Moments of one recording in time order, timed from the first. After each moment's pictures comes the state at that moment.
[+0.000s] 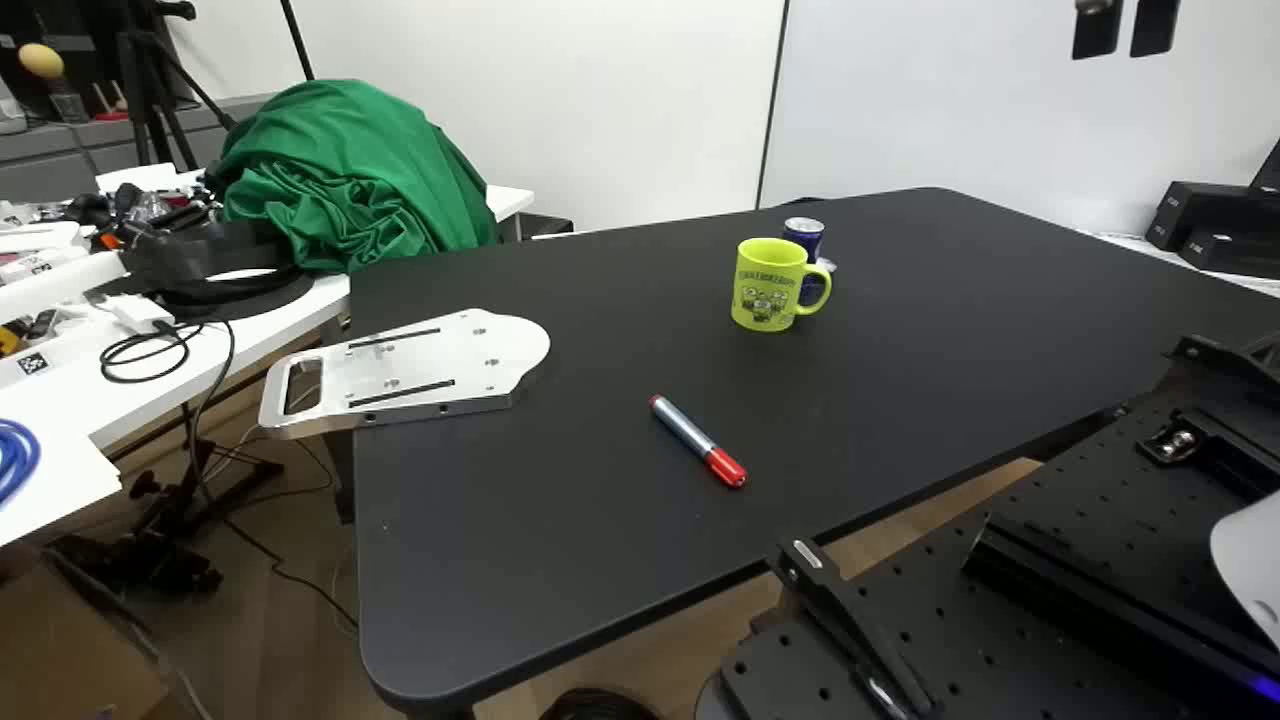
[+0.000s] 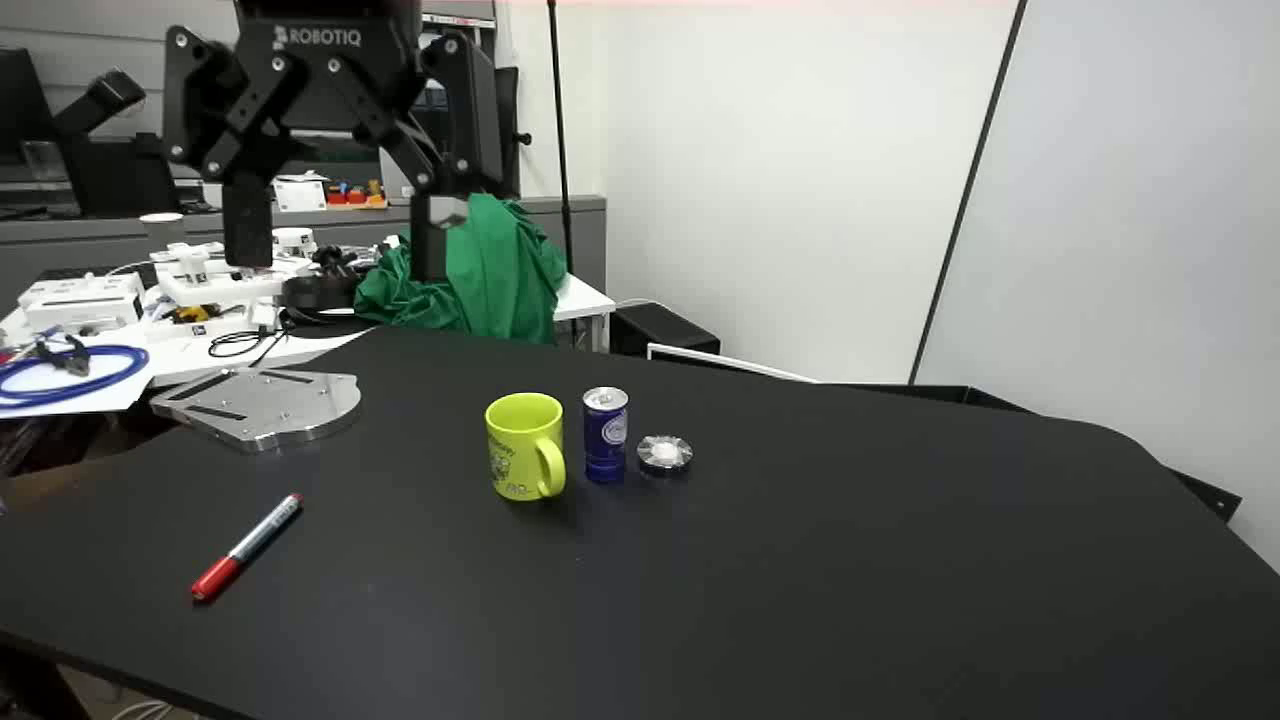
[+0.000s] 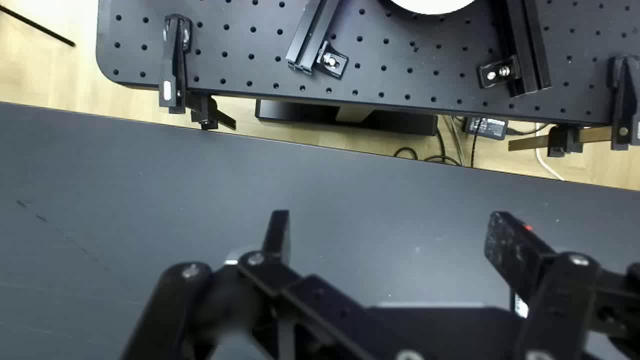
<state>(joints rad) -0.09 -0.62 -0.12 -2.72 -0.14 1.84 -0.19</state>
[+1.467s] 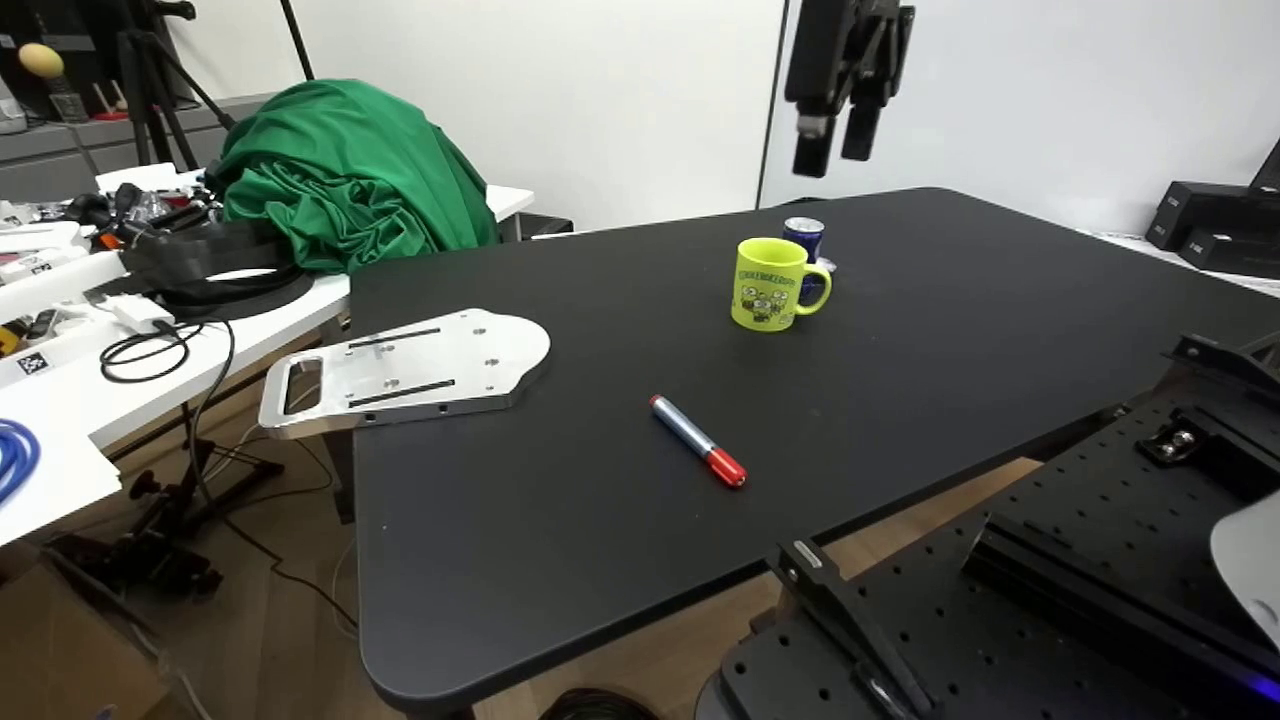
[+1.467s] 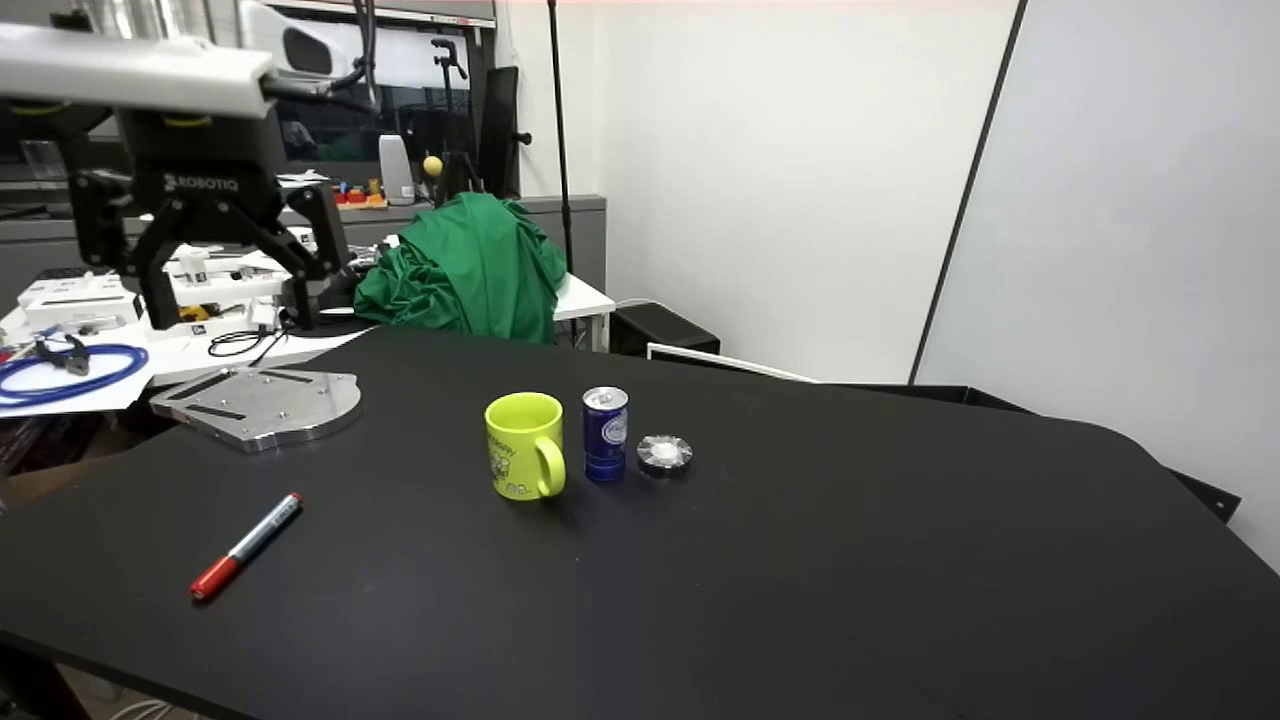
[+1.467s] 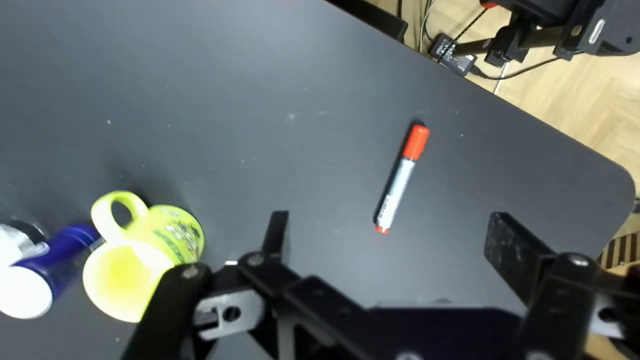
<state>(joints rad) 0.21 -0.38 0.03 -2.78 0.08 2.38 -0.23</state>
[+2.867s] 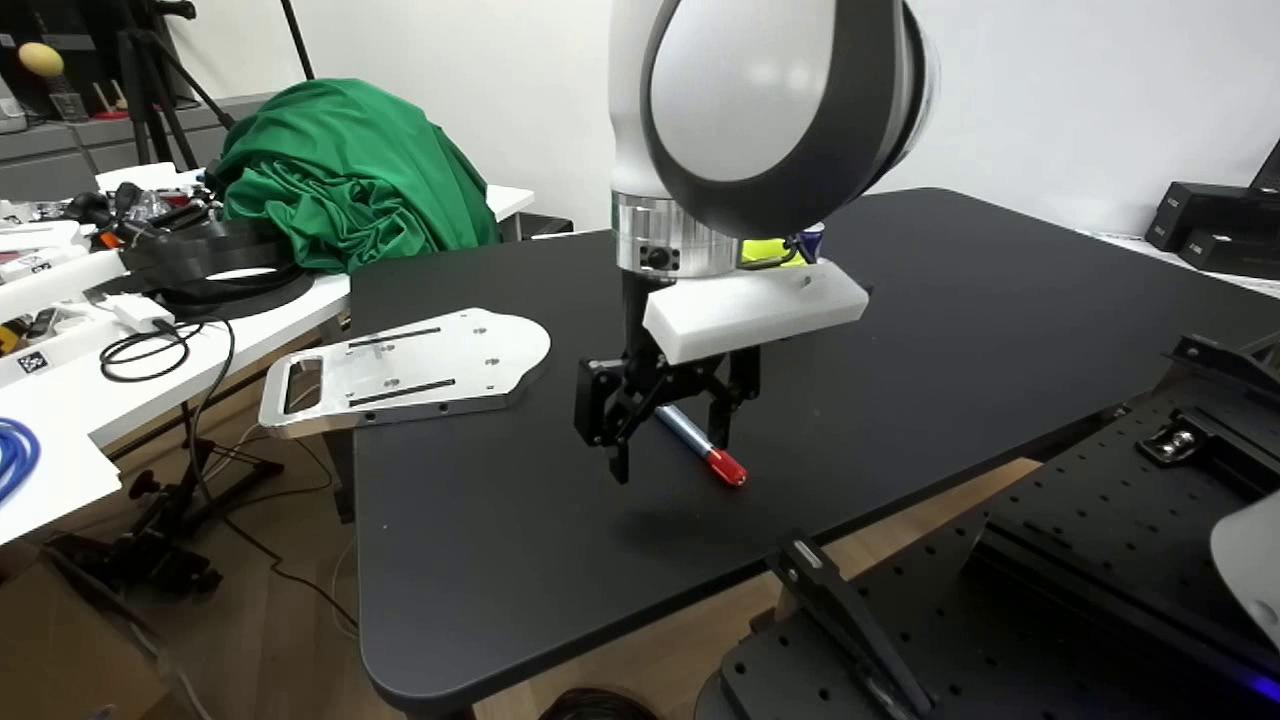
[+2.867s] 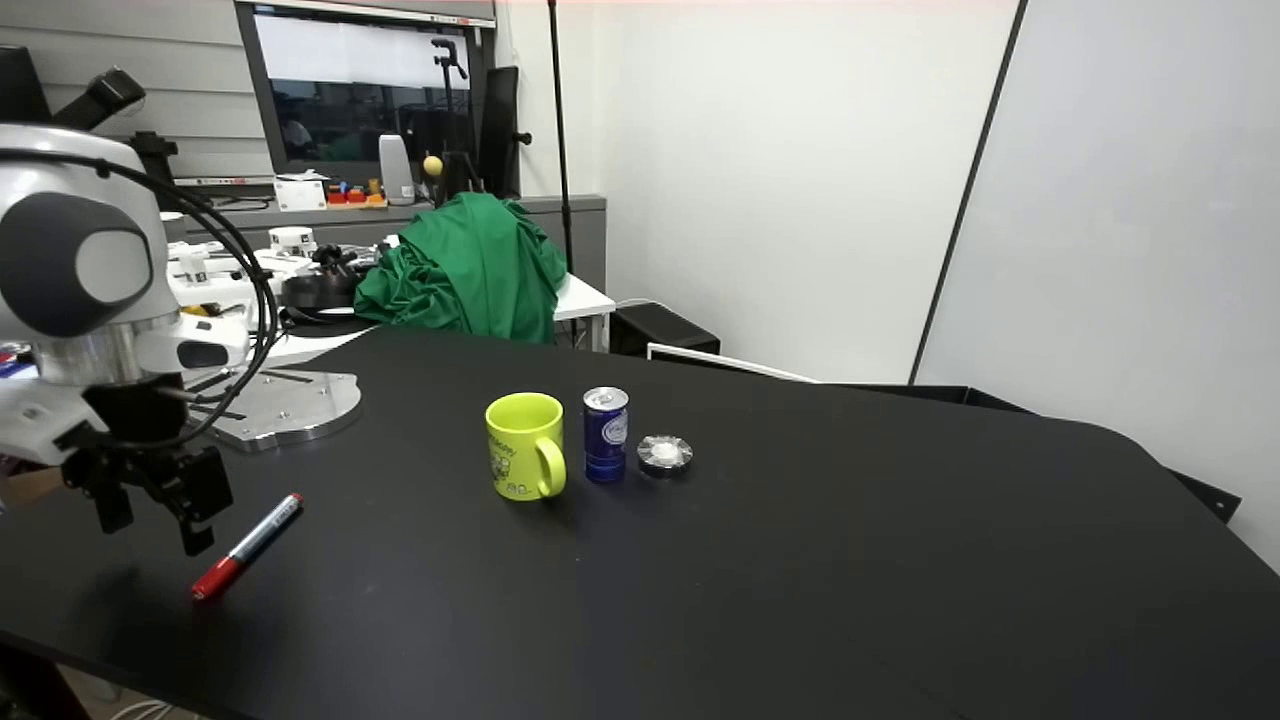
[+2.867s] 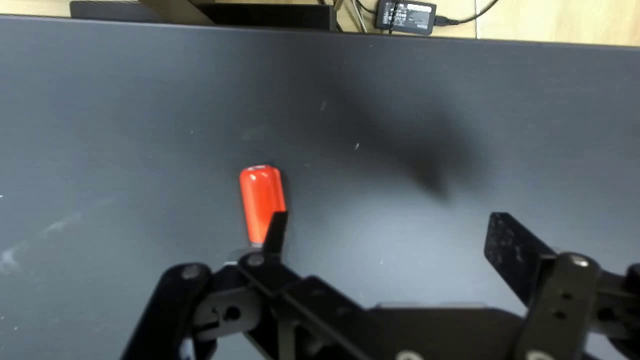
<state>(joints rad) 0.35 0.44 0.21 -2.60 0.07 2.97 0.50</state>
